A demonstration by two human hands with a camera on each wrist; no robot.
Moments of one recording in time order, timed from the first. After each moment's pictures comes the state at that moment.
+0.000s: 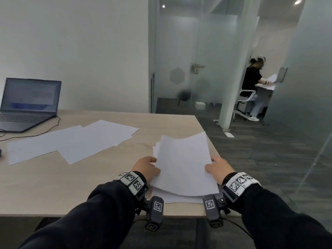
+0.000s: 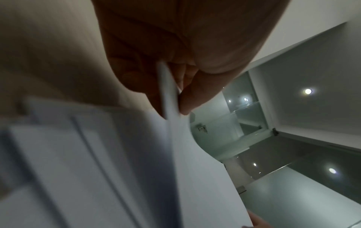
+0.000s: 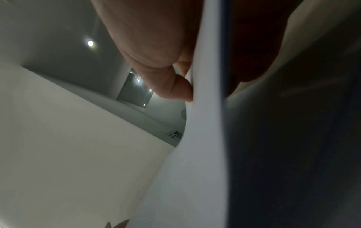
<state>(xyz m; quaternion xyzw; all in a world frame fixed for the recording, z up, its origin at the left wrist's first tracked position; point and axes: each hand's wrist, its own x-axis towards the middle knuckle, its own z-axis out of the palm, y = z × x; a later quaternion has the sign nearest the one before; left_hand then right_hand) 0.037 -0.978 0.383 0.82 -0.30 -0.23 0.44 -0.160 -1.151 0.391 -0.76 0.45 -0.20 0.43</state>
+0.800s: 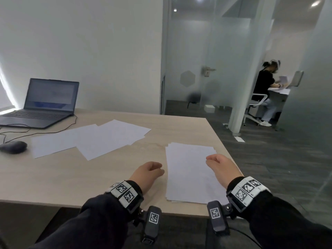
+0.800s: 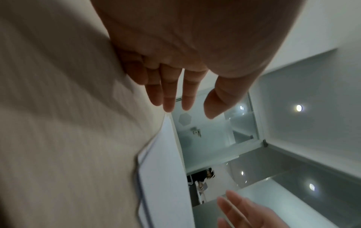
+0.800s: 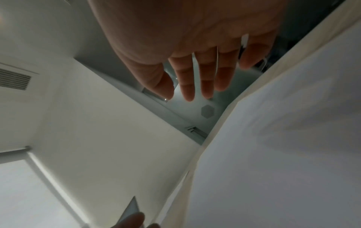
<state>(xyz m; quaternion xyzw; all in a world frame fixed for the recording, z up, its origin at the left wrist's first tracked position) 0.043 -0.921 0.373 0.76 -0.32 -0.25 0.51 -0.144 -1.108 0.402 -0.78 0.38 -0.28 0.41</state>
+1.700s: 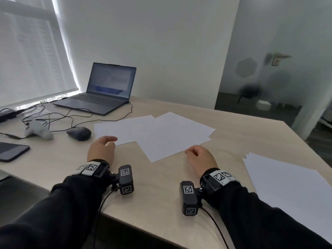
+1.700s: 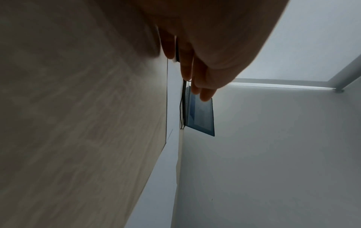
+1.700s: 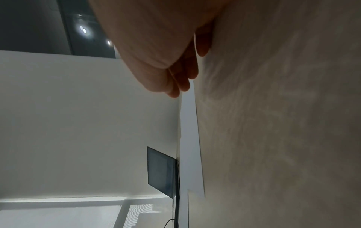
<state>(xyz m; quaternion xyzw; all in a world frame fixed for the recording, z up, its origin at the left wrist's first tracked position) 0.348 -0.742 0.355 0.84 -0.04 0.07 0.53 0.169 -0.995 0.364 -0.83 0.26 -0.20 0.45</state>
